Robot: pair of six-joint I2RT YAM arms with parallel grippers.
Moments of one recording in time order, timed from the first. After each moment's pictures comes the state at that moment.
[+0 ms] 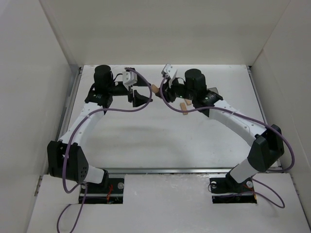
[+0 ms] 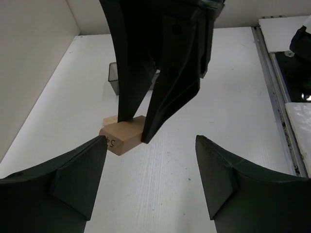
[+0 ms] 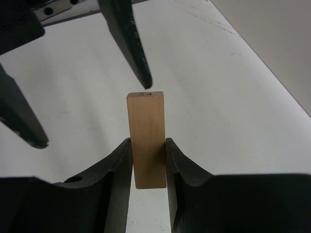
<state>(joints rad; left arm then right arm) -0.22 1.39 1.17 0.01 1.24 0.34 0.62 1.56 1.34 -0.03 -0.43 -0.21</state>
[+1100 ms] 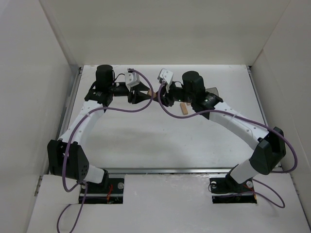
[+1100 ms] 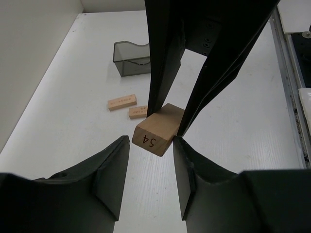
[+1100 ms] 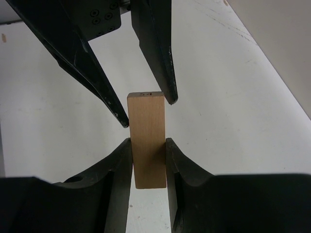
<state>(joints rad) -0.23 1.42 1.22 -0.19 1.15 0.50 0.68 1.53 1.34 -0.10 -0.46 -0.27</state>
